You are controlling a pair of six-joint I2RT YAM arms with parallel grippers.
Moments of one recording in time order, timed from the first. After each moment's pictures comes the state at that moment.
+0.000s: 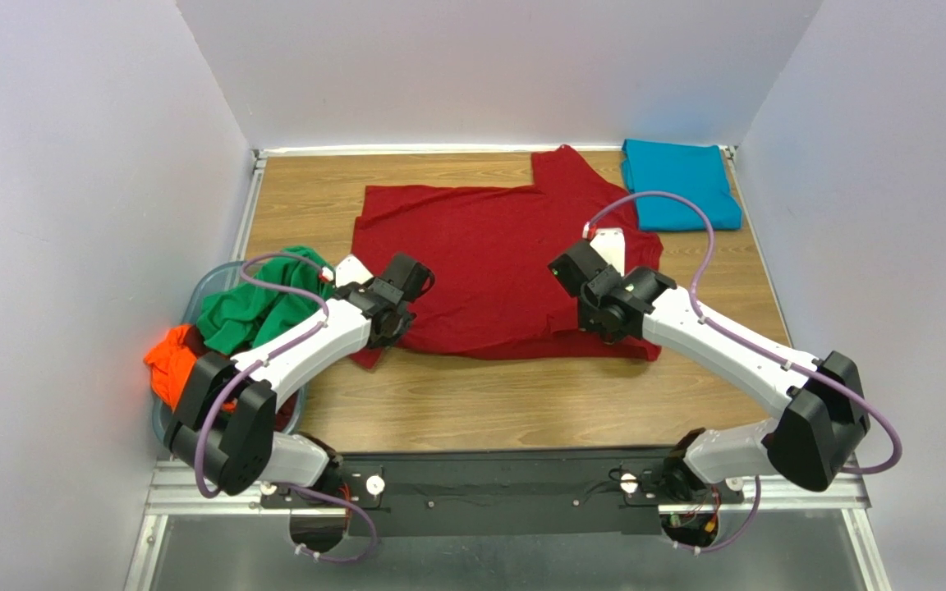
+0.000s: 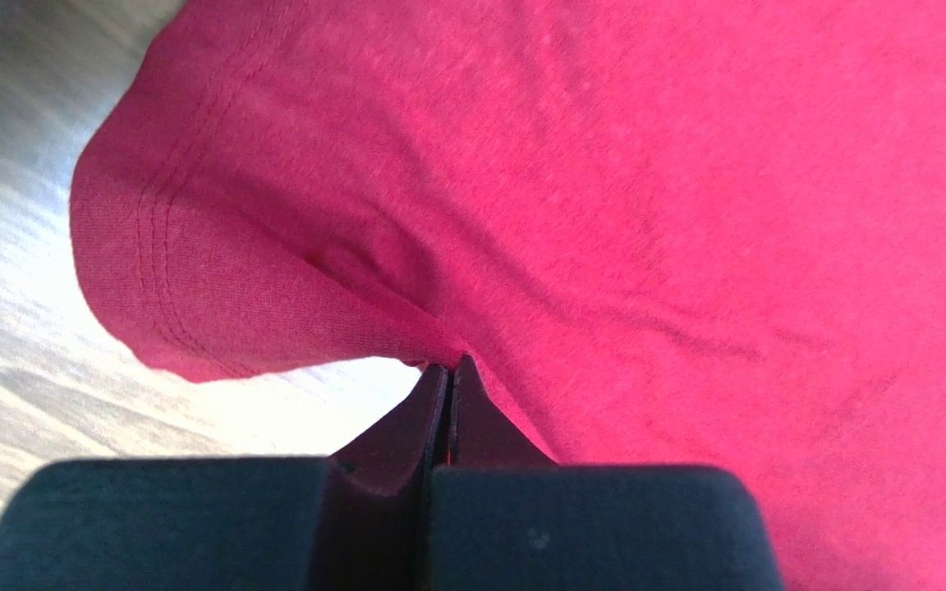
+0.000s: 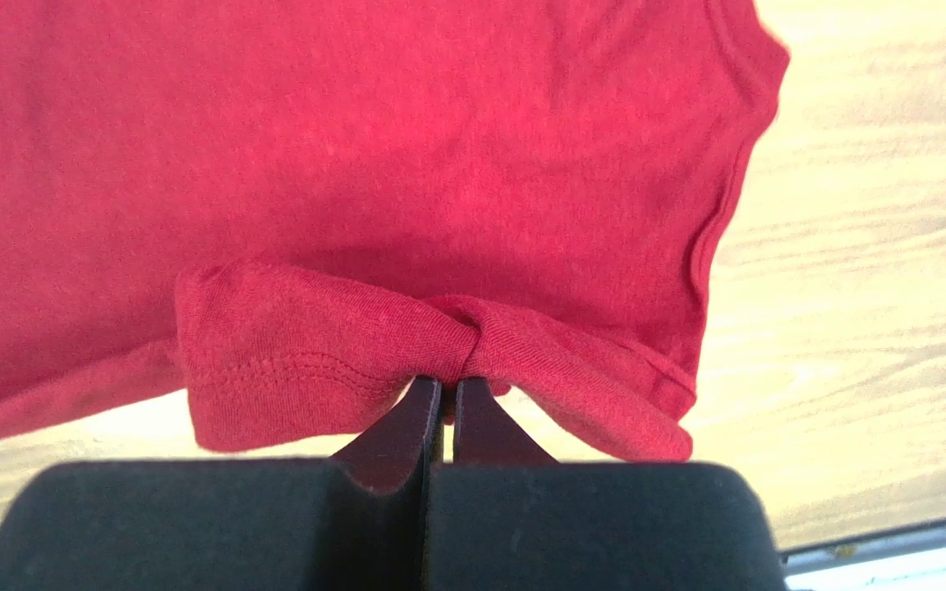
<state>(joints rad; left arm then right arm) -0.55 1.37 0.85 -0.67 -0.46 -1.29 0.74 1.36 1.07 -0.85 0.57 0.62</state>
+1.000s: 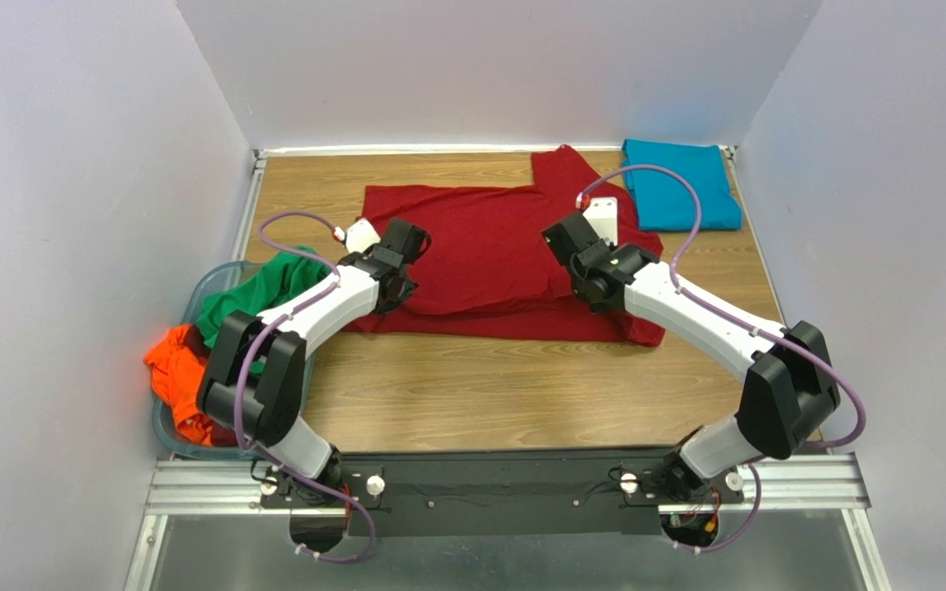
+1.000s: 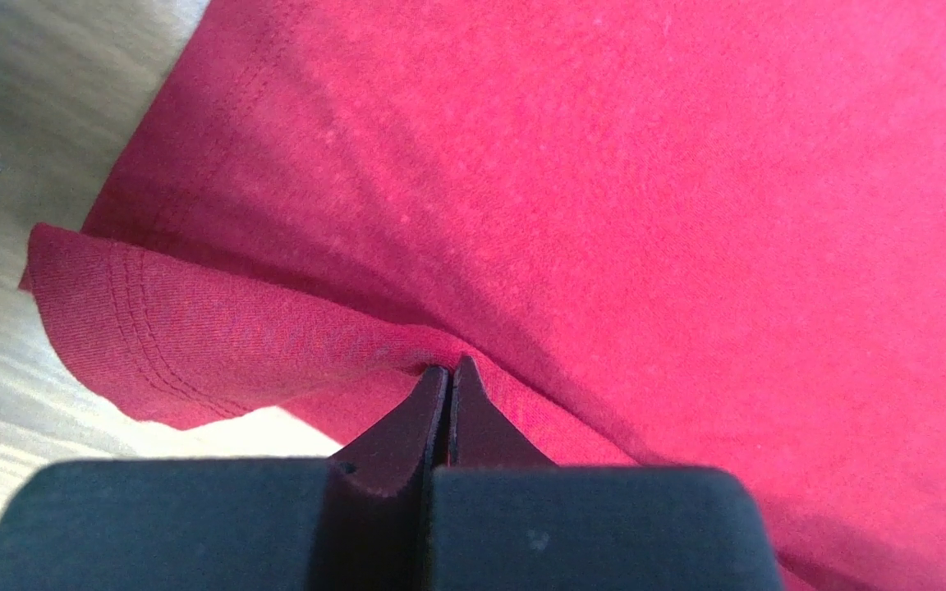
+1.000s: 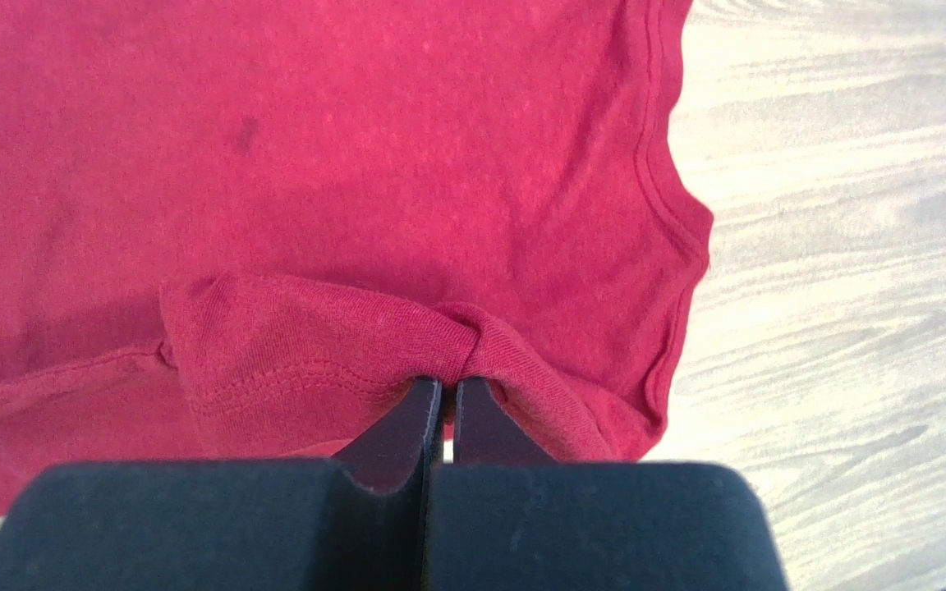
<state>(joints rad) -0.43 1.56 1.00 -0.52 -0.42 -1.01 0.65 1.51 1.17 -0.70 0.69 0.50</state>
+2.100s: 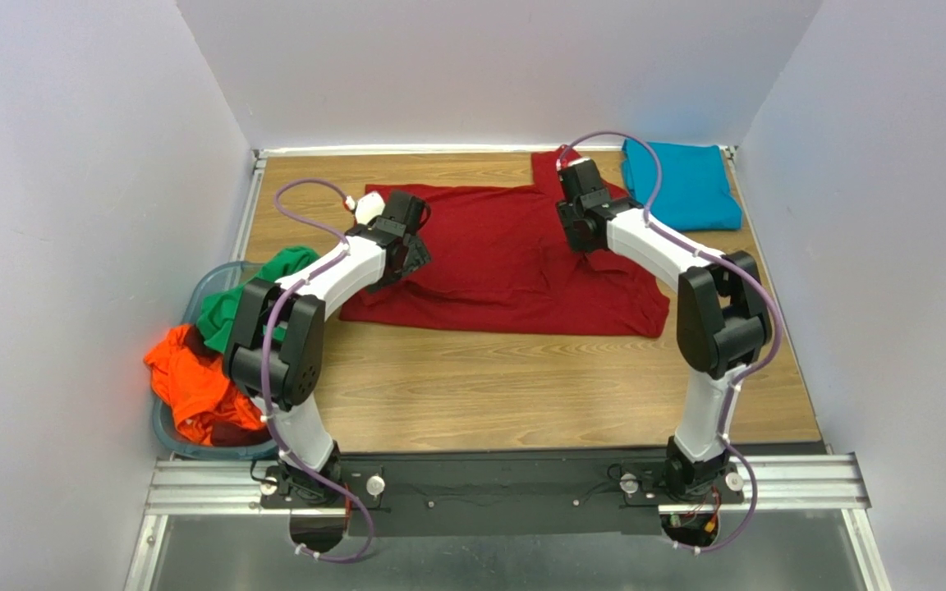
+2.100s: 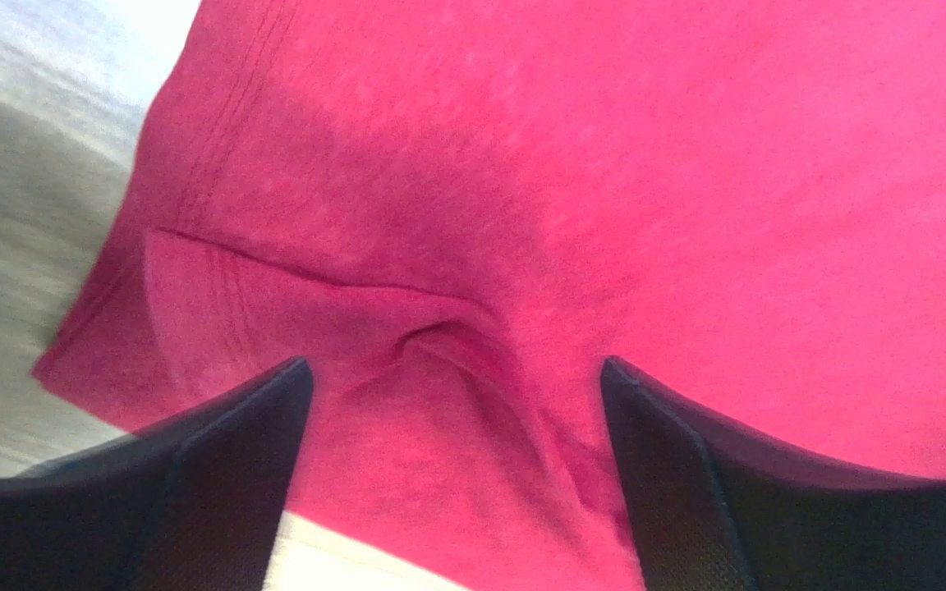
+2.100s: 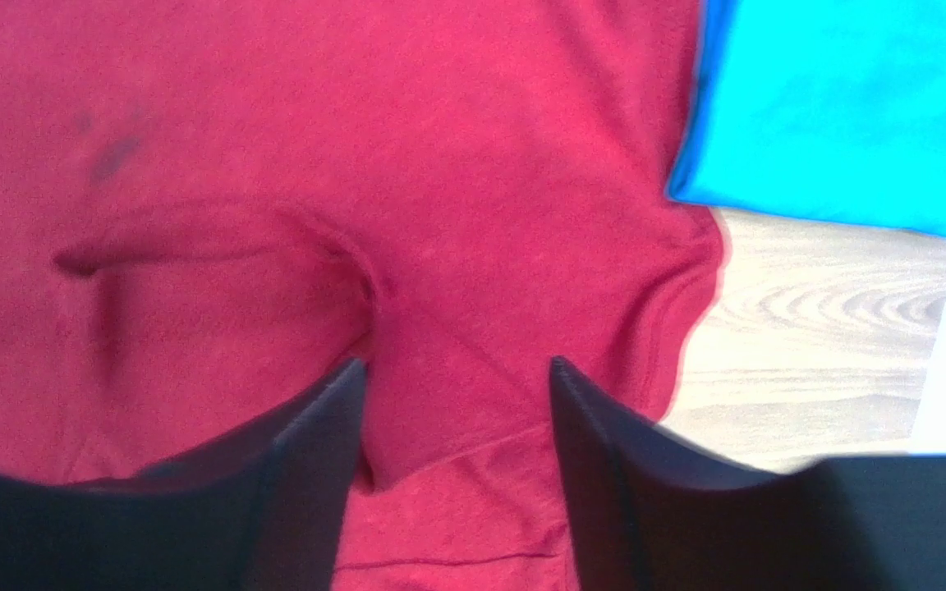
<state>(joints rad) -0.37 1.75 1.19 -0.50 -0.39 -0.83 0.40 1.93 1.46 -0.45 0.44 -0.06</state>
